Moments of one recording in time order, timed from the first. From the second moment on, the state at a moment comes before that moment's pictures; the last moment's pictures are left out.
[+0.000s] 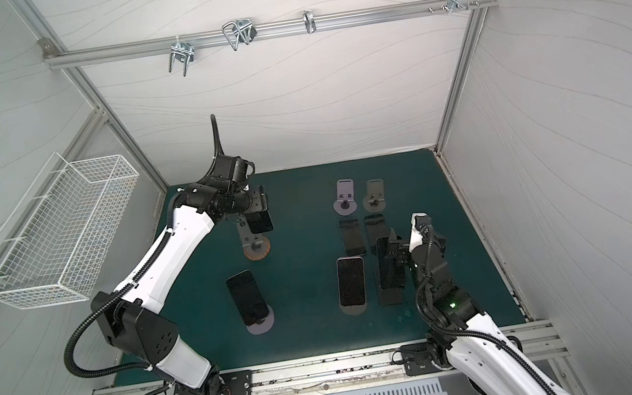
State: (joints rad) left arm -0.45 1.66 1.73 -0.98 -0.17 -0.41; right arm 0.47 0.51 0.37 -0.16 0.47 0.16
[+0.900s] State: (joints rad) left arm -0.69 2.05 2.07 -1.09 -0.13 -0.63; right arm 0.47 0.65 0.87 -0.51 0.19 0.17
